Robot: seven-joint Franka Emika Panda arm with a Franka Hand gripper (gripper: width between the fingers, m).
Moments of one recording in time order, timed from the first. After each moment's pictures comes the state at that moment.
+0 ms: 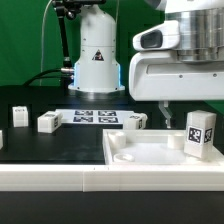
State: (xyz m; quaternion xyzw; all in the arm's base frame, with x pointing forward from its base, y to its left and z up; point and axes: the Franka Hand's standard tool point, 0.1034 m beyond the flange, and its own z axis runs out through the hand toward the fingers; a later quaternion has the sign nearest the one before) arm 0.619 0.121 0.078 -0.99 0.10 0.00 0.06
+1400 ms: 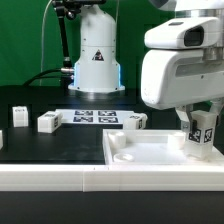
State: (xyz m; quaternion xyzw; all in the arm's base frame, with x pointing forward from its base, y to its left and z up) arm 0.619 0.120 0.075 -0.97 -0.24 -0.02 0.02
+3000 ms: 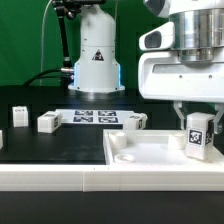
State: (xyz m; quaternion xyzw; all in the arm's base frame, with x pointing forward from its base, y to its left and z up) arm 0.622 0.119 0.073 -0.91 0.40 -0.03 0.06
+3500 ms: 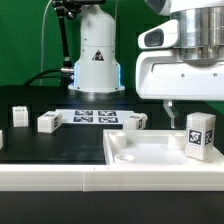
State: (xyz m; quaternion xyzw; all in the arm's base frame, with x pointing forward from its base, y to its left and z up) arm 0.623 0.122 0.077 -0.96 0.27 -0.02 0.05
